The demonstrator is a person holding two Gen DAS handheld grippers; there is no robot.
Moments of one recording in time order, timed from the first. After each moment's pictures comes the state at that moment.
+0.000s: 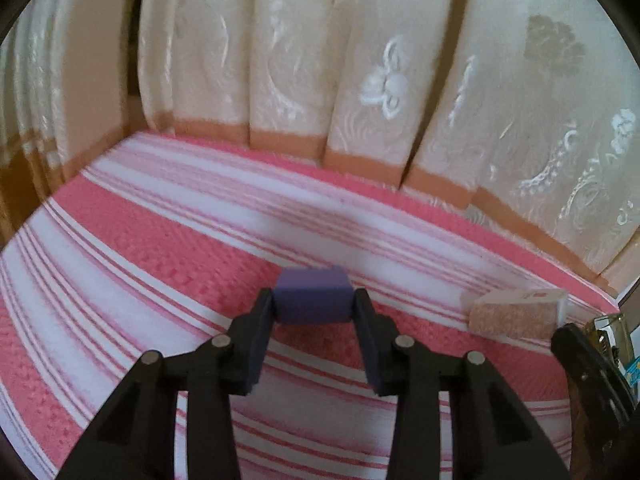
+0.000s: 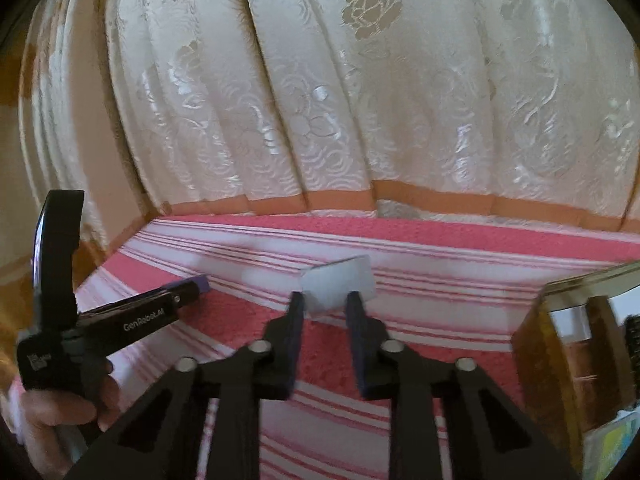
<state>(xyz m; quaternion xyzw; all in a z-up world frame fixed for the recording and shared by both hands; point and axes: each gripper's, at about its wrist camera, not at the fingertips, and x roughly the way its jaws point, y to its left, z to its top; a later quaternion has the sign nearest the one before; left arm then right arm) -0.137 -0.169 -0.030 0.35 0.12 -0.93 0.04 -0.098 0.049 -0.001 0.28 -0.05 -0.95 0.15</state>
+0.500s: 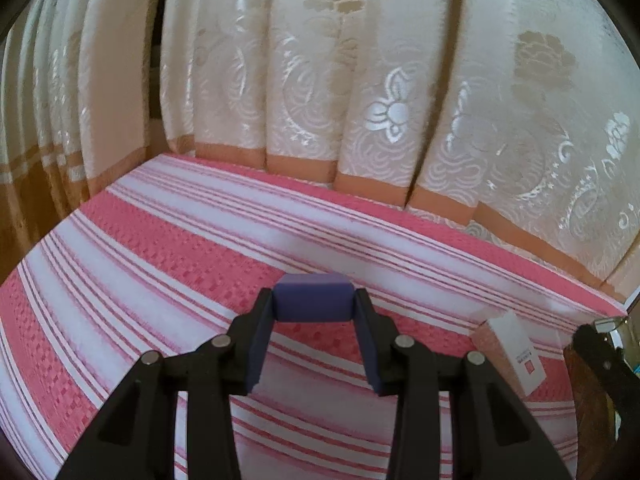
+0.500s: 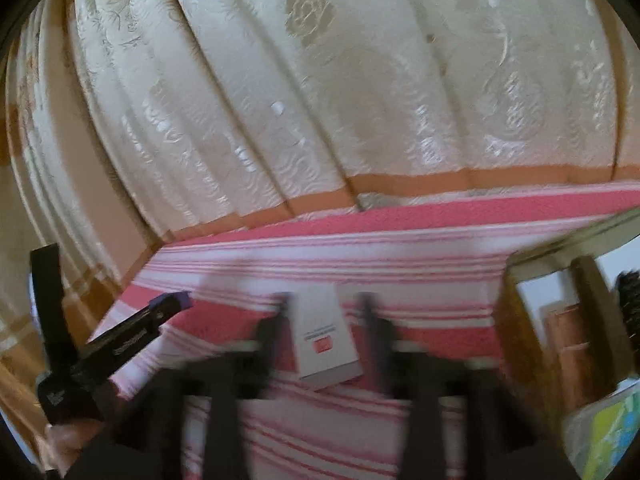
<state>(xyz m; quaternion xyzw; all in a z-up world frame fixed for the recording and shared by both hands) -0.126 -0.176 -0.023 0.32 0.11 -0.94 0.07 -0.090 0.083 0.003 0.29 -0.12 -0.94 0.12</state>
